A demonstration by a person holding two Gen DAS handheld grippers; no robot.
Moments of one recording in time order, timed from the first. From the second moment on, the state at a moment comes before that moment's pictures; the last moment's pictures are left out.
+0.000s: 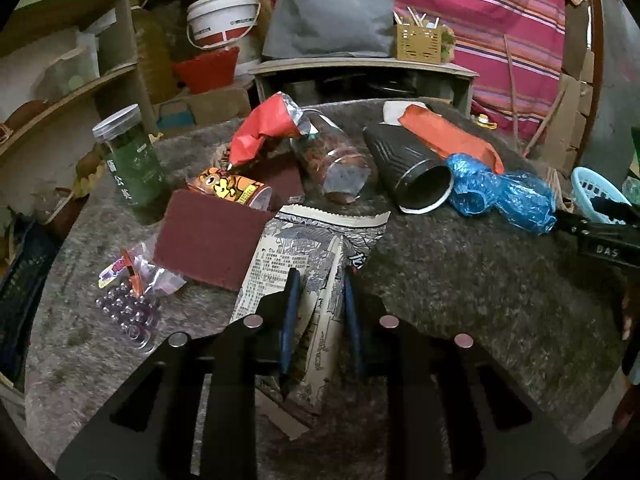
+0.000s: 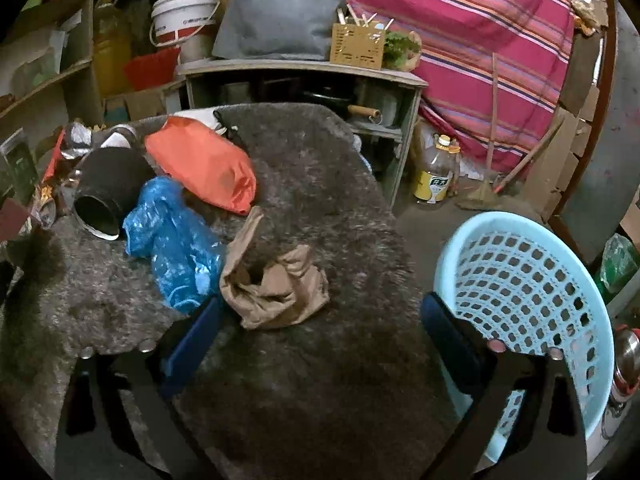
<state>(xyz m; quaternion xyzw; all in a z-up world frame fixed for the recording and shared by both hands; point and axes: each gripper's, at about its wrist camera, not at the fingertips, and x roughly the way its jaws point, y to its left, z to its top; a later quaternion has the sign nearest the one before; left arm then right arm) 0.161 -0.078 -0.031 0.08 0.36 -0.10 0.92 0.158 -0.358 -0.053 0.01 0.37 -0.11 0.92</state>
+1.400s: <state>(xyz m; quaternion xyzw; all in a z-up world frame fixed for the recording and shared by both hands) 0.108 -0.129 0.020 0.10 0.30 -0.09 0.95 0.093 -0.401 0.006 0.07 0.31 -0.05 0.95</state>
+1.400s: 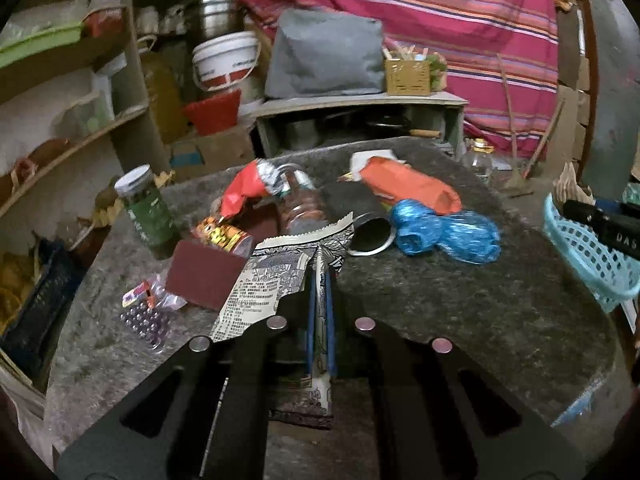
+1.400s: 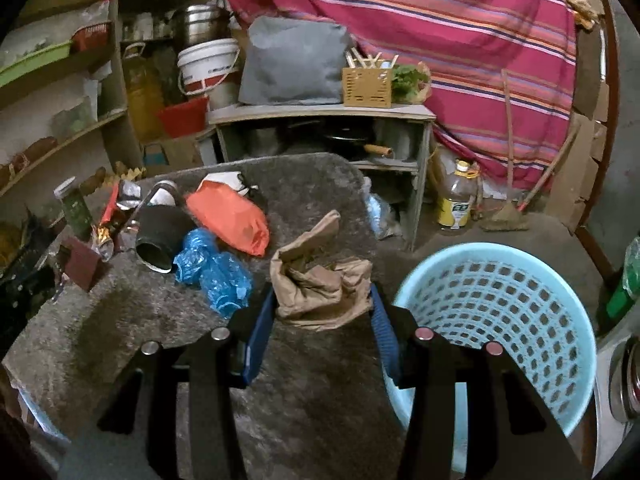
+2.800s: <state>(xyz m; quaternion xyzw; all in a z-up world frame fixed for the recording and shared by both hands) 0.129 -0.456 -0.015 0.10 0.31 -0.32 0.89 0.038 -0.607 -0.017 0.15 0.29 -0.19 0.93</state>
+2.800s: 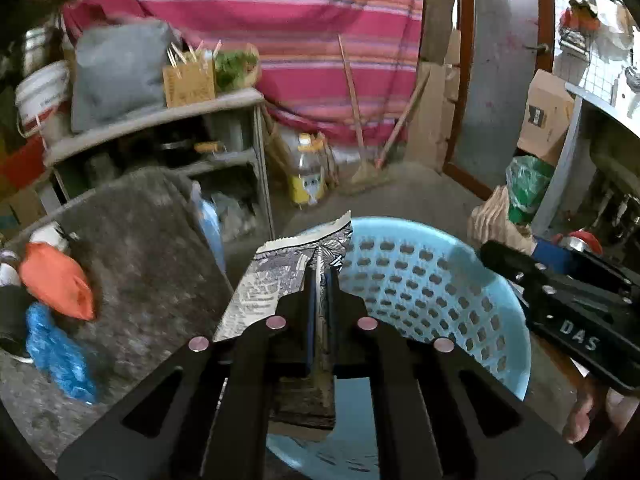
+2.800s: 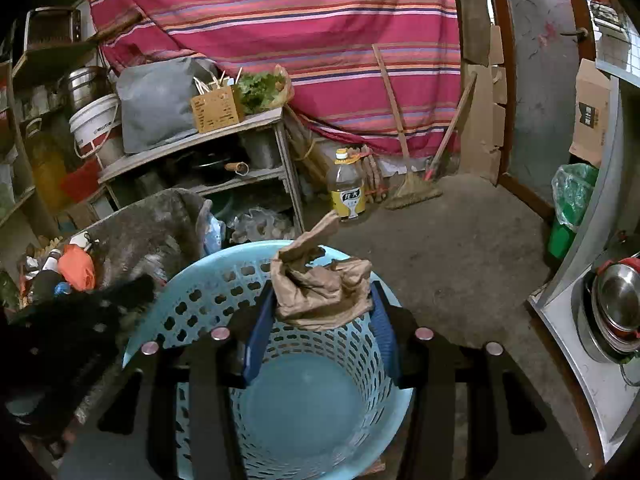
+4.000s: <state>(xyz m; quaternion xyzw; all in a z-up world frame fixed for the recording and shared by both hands) 0.122 -0.207 0.024 0.10 0.26 -0.16 0.95 0.078 -0.506 0.006 0.14 0.25 -0.16 0.94</state>
